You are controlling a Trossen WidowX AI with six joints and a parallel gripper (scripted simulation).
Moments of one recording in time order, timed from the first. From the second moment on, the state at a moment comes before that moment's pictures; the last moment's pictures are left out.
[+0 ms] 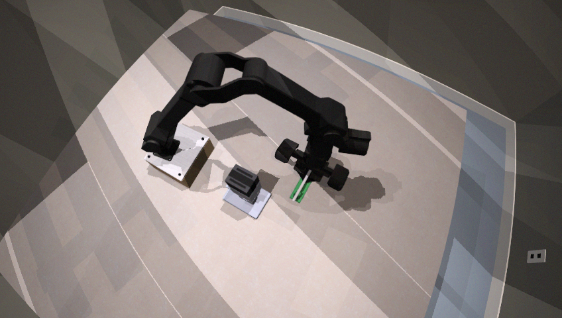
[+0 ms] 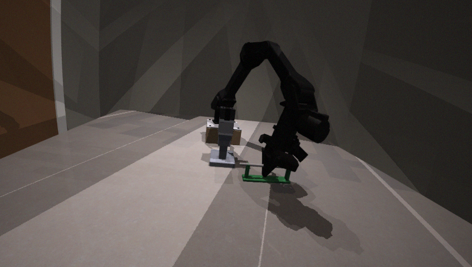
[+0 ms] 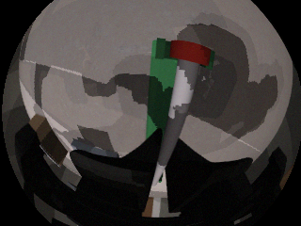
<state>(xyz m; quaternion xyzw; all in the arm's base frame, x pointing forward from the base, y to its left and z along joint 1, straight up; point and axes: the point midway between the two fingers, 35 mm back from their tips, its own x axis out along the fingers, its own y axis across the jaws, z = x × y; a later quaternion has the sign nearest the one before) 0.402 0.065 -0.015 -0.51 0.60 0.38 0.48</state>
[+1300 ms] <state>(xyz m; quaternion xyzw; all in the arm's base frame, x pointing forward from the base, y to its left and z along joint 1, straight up) 0.393 0.066 0.046 -0.51 0.61 0.39 0.47</state>
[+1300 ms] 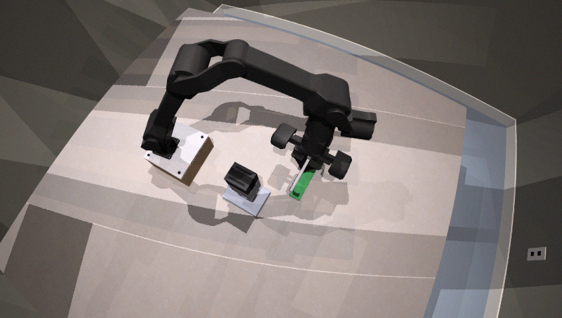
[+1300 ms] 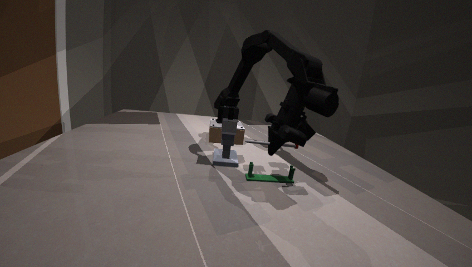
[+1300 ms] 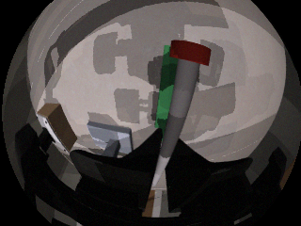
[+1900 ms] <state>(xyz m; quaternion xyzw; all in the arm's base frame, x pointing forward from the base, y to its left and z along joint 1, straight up) 0.346 0.073 0.059 -0.51 0.61 0.39 0.47</state>
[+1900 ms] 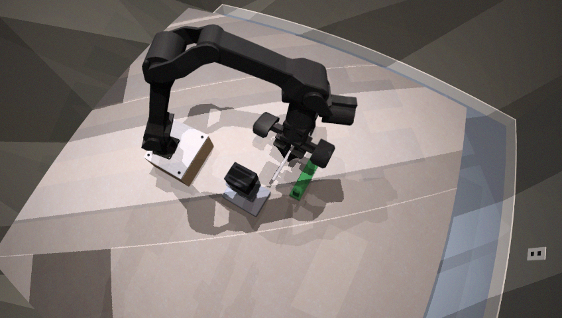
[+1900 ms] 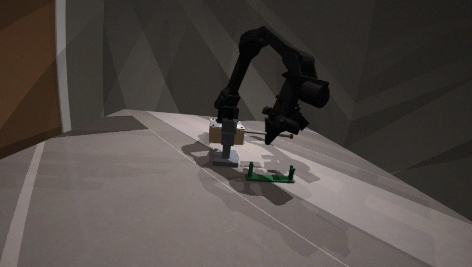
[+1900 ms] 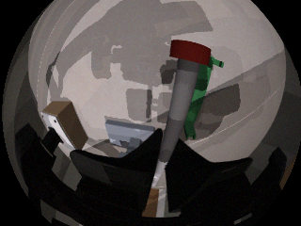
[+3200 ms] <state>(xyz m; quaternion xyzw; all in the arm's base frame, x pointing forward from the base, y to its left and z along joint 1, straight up) 0.299 0.073 0.014 -0.50 0.61 0.39 0.47</state>
